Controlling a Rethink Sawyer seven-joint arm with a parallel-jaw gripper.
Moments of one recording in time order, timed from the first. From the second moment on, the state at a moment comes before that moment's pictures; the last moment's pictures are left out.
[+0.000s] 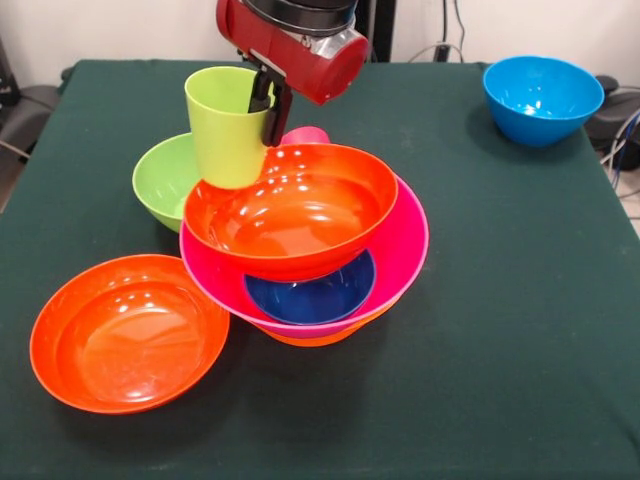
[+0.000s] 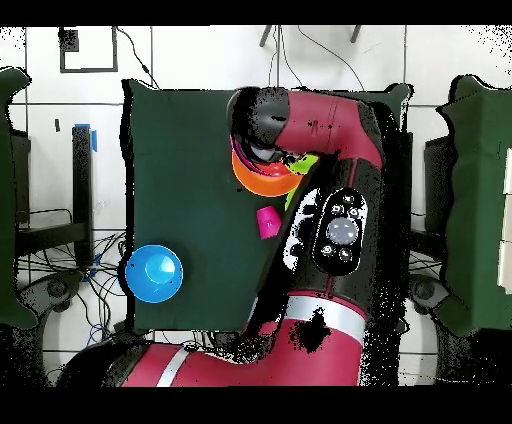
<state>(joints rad) -0.11 -0.47 -0.25 1.07 -0.03 0.98 2.23</state>
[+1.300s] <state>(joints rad) -0.08 -0.46 -0.30 1.07 -0.01 0.98 2.23</state>
